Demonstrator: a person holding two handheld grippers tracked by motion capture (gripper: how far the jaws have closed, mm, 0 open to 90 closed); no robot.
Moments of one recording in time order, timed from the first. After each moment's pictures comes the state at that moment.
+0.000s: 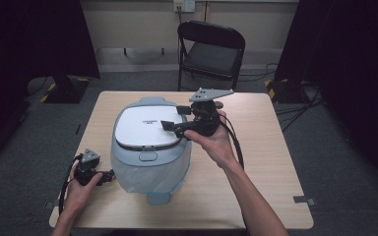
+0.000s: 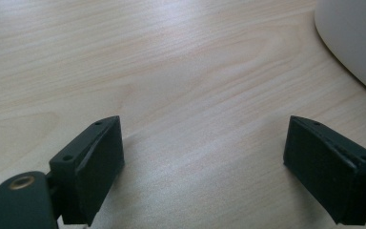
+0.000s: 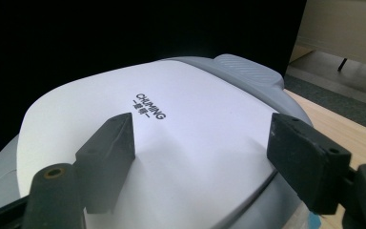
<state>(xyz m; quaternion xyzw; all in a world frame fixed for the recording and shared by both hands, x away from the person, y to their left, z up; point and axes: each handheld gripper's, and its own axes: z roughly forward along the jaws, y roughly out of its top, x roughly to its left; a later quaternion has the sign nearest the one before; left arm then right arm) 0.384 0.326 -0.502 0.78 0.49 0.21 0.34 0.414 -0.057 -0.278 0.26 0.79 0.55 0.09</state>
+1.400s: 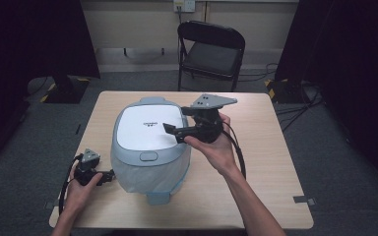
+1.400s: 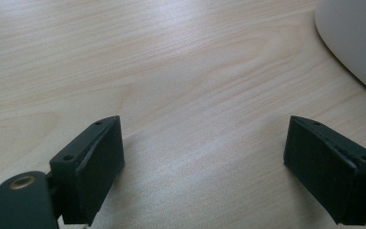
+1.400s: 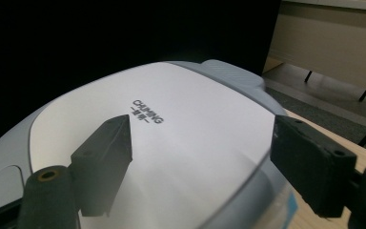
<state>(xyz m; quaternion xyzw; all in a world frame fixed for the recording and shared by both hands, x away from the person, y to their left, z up) 0.384 0.325 -0.502 0.78 0.49 0.21 0.34 0.394 -0.061 -0.276 0.27 0.77 0.55 0.15</state>
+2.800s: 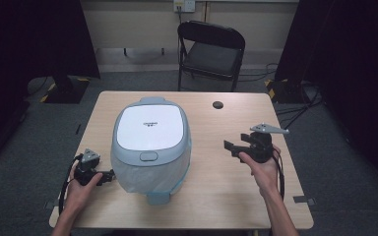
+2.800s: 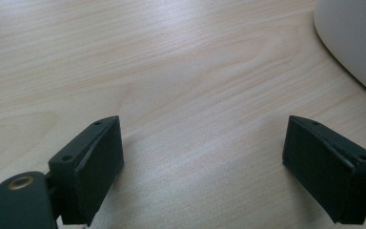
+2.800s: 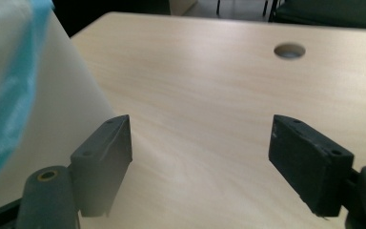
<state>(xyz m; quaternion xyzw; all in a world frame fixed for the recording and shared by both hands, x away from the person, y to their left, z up) 0.384 0.325 -0.502 0.77 0.49 0.21 0.34 0.401 -0.205 -0.385 0.47 0.73 0.47 0.17</state>
